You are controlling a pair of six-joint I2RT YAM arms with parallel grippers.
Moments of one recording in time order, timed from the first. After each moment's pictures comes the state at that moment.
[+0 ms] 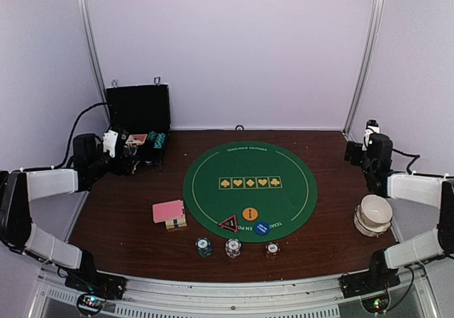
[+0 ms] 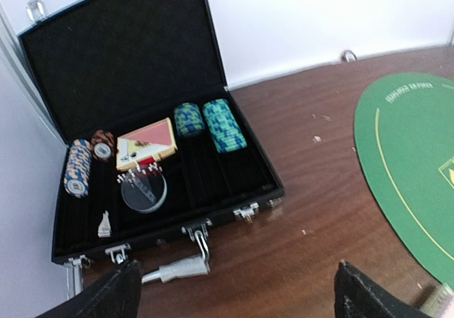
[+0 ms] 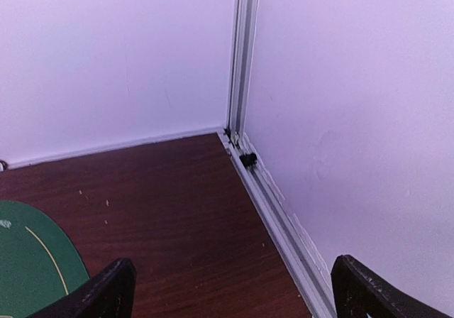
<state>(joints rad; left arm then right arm) -0.02 1.35 0.62 0.32 0.24 0.24 0.06 1.27 0.54 0.47 0.41 0.06</state>
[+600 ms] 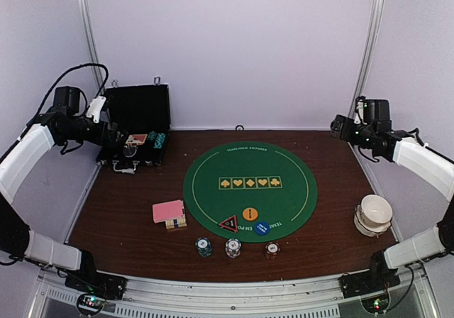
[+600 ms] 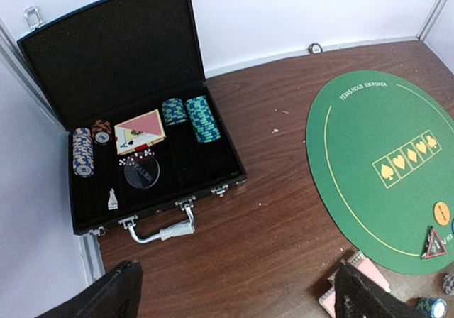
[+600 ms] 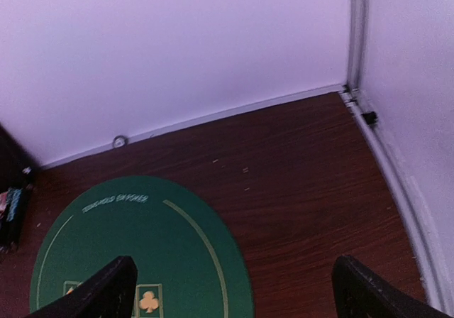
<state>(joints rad) 0.00 1.27 1.23 -0.63 0.32 0.24 0.13 1.28 1.02 -0.20 0.13 0.36</state>
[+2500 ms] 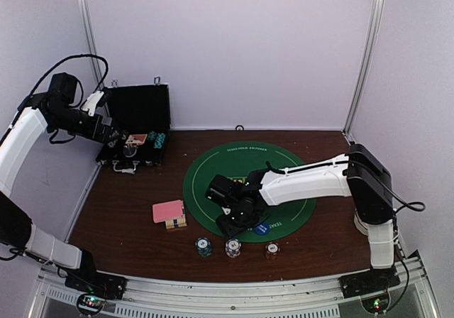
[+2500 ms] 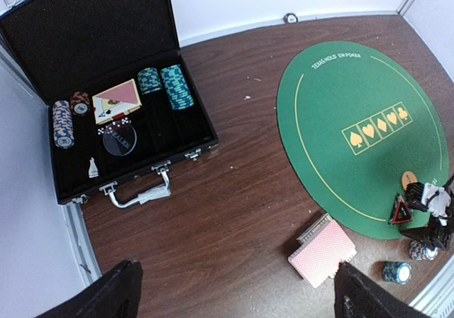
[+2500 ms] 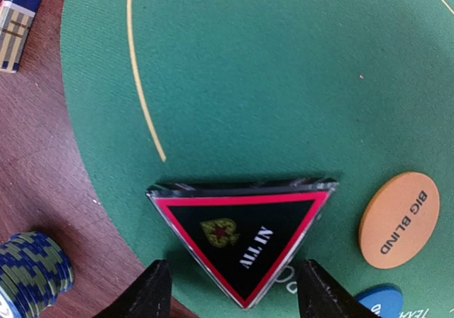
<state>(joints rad) 0.01 1.33 1.49 -1.01 0.36 0.27 1.11 2.08 1.50 -0.71 0.13 0.53</state>
